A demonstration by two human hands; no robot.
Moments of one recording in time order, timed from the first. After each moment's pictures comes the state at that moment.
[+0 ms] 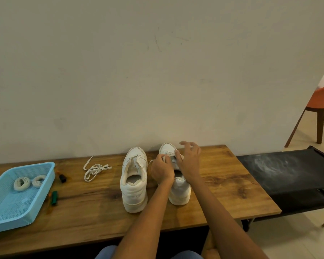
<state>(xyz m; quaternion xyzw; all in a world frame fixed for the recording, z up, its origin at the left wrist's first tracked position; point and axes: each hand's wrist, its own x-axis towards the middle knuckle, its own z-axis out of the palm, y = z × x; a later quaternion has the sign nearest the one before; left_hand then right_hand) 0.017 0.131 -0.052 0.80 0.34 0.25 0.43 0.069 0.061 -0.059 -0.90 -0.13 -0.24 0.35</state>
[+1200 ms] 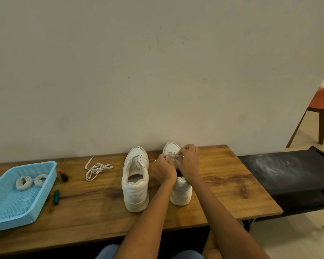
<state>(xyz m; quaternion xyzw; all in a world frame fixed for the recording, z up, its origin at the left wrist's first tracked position) 0.015 0.129 -0.049 0.82 0.33 0.24 0.40 0.058 0.061 -0.047 -0.92 -0.15 -0.19 0.29</state>
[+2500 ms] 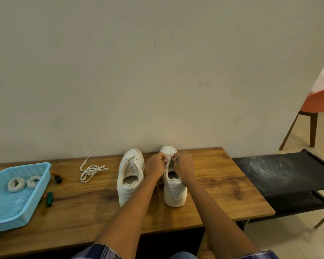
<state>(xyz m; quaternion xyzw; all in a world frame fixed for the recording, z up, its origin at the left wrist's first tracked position) 0.033 0.169 -0.049 0.91 0.16 0.10 0.36 0.065 0.059 -0.053 -0.94 -0.16 -0.11 0.29</state>
